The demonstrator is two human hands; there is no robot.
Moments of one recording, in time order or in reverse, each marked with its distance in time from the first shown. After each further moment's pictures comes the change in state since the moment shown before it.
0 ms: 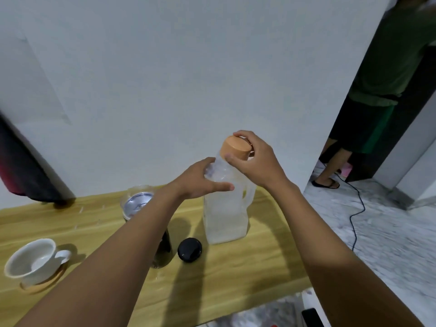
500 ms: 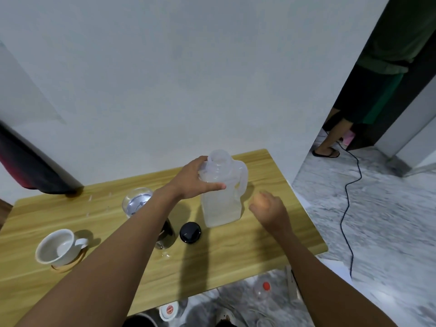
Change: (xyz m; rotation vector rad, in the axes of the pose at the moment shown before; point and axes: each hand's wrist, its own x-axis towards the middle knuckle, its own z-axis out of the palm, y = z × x) left_hand -0.003 0.010 -0.004 -0.076 -0.025 -0.110; right_hand -0.104 0.111 0.010 -0.438 -0.209 0.519
